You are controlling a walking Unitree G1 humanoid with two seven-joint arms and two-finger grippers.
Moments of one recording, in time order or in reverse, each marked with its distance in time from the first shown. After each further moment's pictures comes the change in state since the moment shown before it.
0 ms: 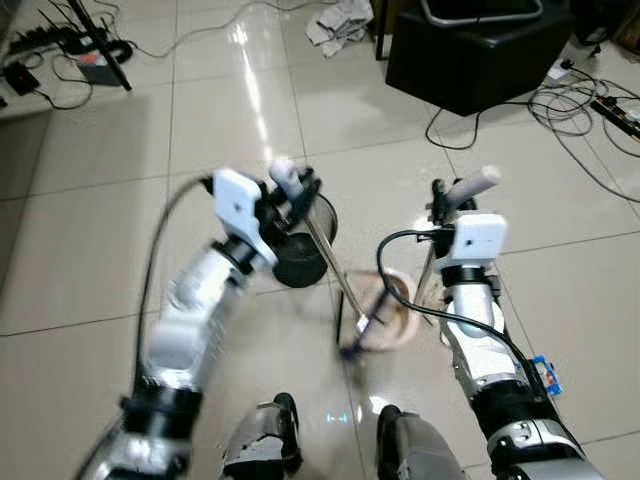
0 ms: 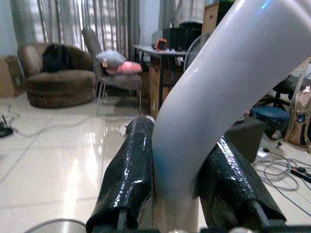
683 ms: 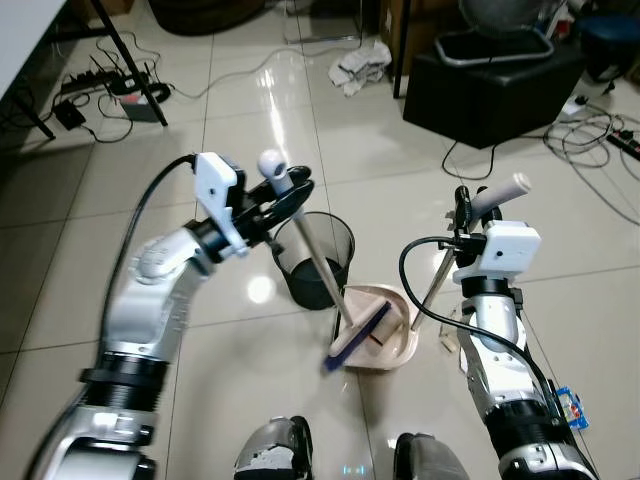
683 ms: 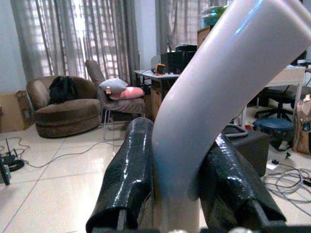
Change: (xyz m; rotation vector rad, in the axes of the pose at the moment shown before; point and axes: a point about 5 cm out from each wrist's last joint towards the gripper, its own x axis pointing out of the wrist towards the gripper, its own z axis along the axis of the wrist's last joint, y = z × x) left arm -0.012 0.027 0.011 -0.004 0.065 -0.216; right arm -0.016 -0.022 -0.001 0.030 0.019 -0.047
